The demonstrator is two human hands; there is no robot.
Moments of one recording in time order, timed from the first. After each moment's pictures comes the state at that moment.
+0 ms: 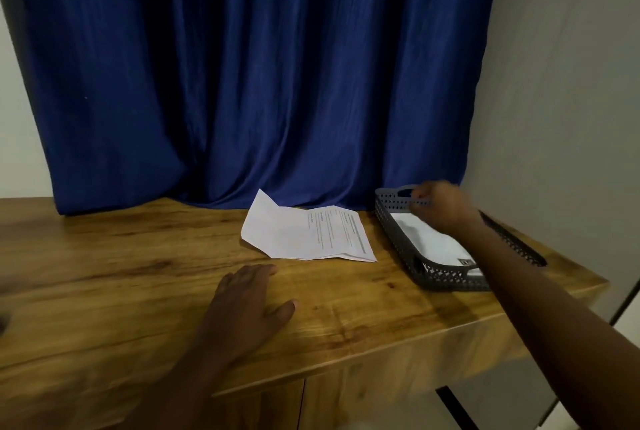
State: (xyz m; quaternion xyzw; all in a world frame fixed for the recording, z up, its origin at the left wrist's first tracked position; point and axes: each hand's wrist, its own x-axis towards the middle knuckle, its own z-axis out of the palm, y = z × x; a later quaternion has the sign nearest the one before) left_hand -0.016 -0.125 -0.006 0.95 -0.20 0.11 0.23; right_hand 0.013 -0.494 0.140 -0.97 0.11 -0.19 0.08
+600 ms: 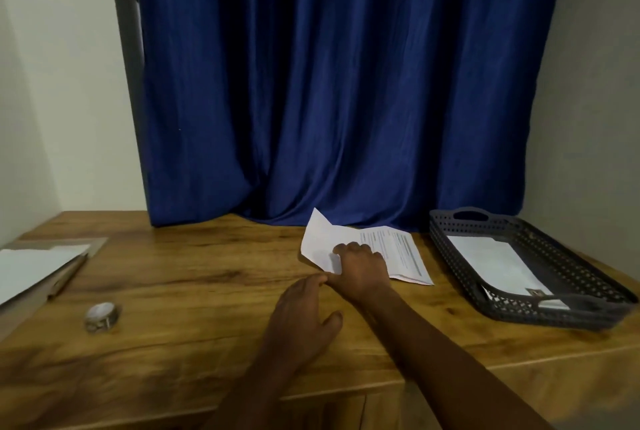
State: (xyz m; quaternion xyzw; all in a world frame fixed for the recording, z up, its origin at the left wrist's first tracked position) left_hand -0.020 -0.122 -0.004 0.92 -0.16 0.16 0.32; right_hand 0.063 -0.272 0.029 -0.99 -0.04 -0.14 0.02
